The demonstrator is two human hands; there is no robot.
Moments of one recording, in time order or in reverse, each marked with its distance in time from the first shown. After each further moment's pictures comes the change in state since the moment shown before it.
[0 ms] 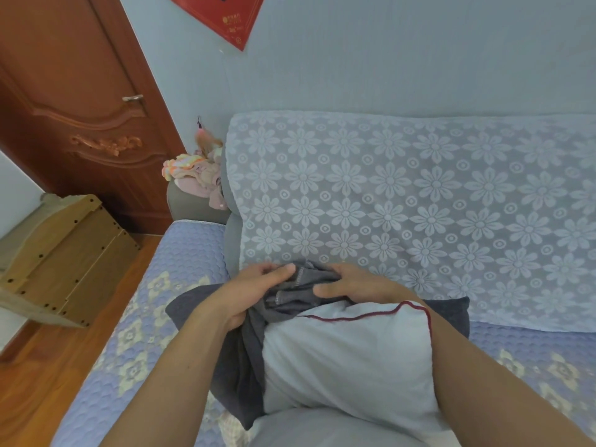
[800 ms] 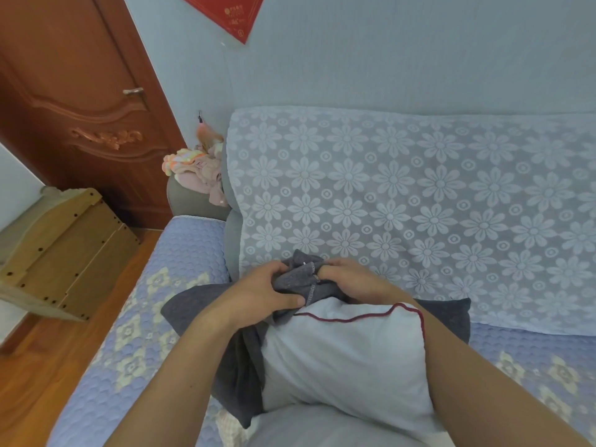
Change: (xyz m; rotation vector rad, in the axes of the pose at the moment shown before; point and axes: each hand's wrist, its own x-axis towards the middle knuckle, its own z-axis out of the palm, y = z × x) left_hand -0.004 0.002 0.005 0.506 -0.003 0.094; right_hand 0.018 -0.003 0.004 -0.057 0.256 0.077
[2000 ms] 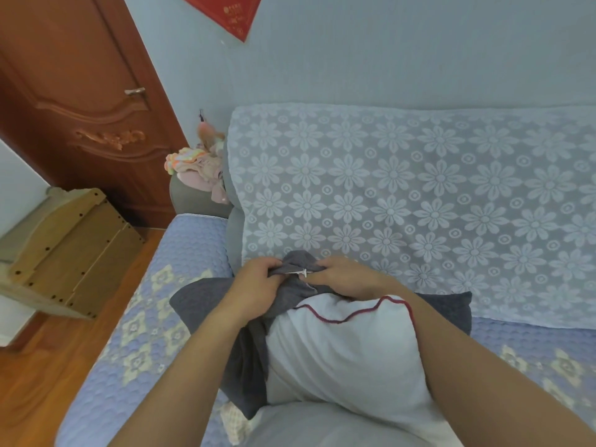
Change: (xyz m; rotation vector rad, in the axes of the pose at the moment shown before) left_hand 0.004 -0.007 0.011 -0.024 0.304 0.055; right_hand -0.014 -0.018 0.009 -0.366 -0.040 0.018
